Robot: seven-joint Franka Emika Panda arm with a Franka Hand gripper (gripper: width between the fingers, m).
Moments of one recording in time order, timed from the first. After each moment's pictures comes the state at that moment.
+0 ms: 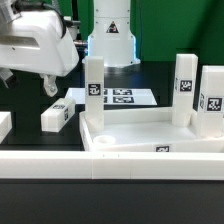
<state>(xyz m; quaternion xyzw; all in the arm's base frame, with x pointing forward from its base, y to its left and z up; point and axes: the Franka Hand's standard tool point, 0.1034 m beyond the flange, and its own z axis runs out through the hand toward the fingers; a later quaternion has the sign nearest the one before) 0.546 -0.171 0.080 -0.94 0.29 0.18 0.08</state>
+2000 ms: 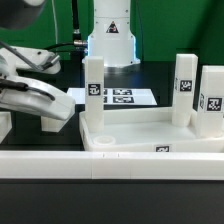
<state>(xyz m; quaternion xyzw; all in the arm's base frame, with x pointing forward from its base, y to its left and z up) 0.533 -0.161 0.033 -0.87 0.22 0.42 0.13</state>
